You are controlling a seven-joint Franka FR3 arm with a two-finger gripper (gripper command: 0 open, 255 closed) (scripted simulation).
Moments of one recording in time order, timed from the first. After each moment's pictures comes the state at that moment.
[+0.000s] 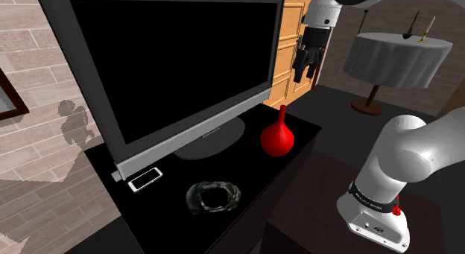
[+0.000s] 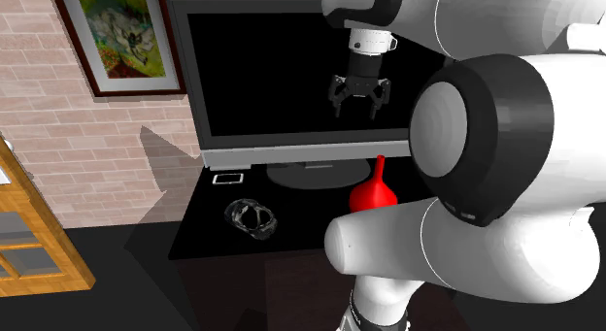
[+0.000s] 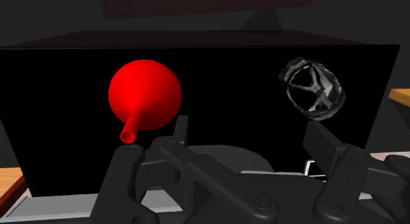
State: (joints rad) arm -0.01 -0.75 -0.07 -2.33 0.03 1.60 0.04
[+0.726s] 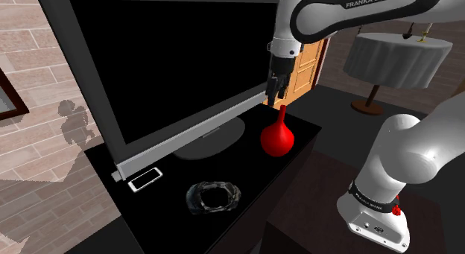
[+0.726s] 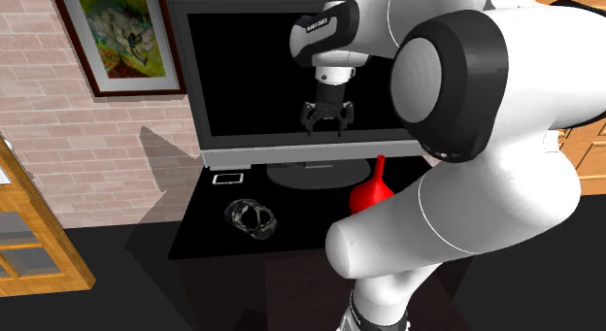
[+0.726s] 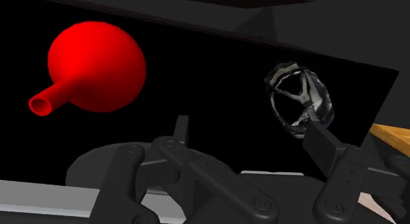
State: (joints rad) arm 0.08 -0.54 -0.02 -2.40 0.06 1.85 -0.03
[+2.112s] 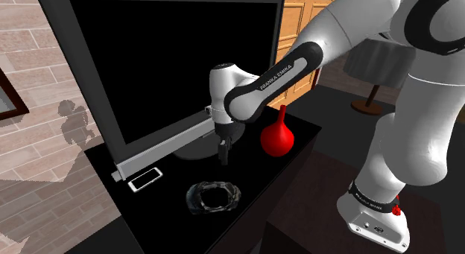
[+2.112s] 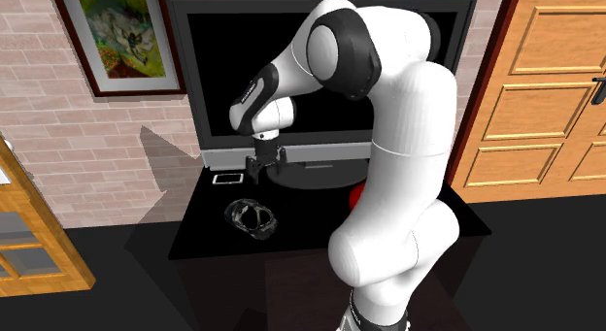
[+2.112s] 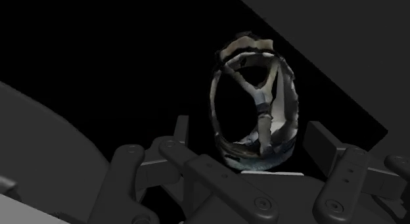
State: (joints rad) arm 0.27 0.09 0.15 -2.26 0.06 2.29 -0.15
